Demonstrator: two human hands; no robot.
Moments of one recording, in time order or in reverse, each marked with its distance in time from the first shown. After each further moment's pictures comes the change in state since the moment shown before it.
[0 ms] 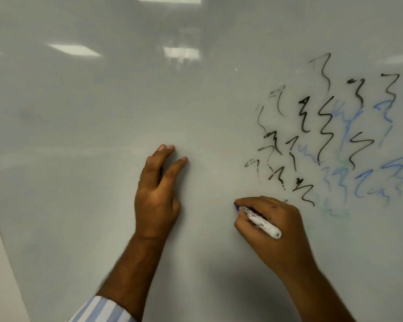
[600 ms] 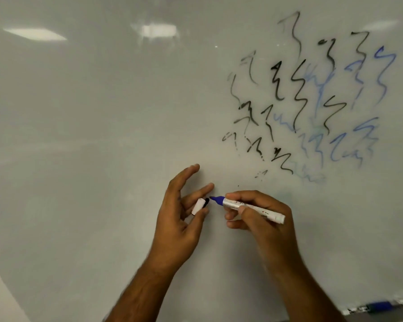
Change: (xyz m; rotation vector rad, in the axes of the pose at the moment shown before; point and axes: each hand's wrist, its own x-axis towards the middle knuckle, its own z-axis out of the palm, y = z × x) left_hand -0.057 0.086 -0.005 -0.681 -0.419 -0.473; right_hand -0.052 -0.006 -0.003 0.591 0.022 0.461
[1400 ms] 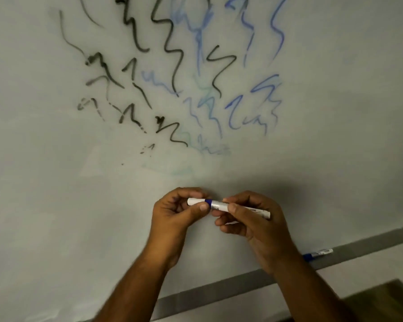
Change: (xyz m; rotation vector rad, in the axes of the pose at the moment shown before) left_hand -0.021 -0.002 0.209 -0.617 -0.018 -0.512; right_hand -0.012 0.044 -0.208 0.243 -0.019 0.361
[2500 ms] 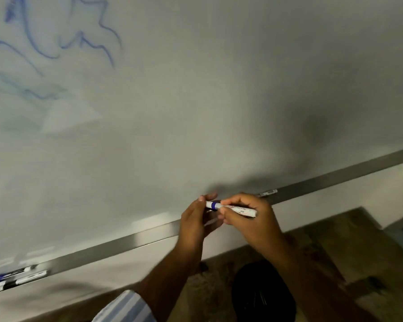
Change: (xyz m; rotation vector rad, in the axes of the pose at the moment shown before) left_hand -0.075 -0.211 0.220 0.044 0.187 -0.653; right_hand -0.066 0.073 -0.271 -0.378 0.060 0.184
